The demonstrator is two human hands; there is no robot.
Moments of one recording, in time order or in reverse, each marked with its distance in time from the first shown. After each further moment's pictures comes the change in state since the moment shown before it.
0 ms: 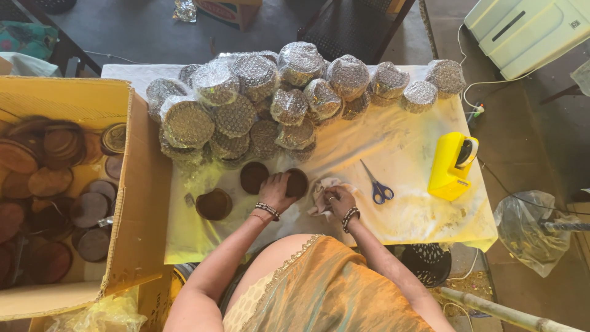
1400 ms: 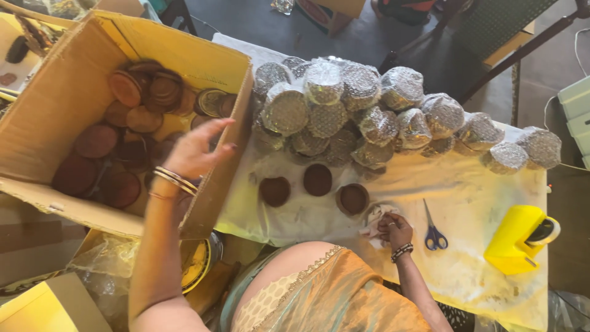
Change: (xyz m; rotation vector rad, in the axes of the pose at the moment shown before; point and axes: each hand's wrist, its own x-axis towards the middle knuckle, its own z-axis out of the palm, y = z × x) left_hand -0.129 -0.111 -0.377 -0.160 0.271 -0.079; right_hand 0.015 0.010 -0.017 0.121 0.073 0.102
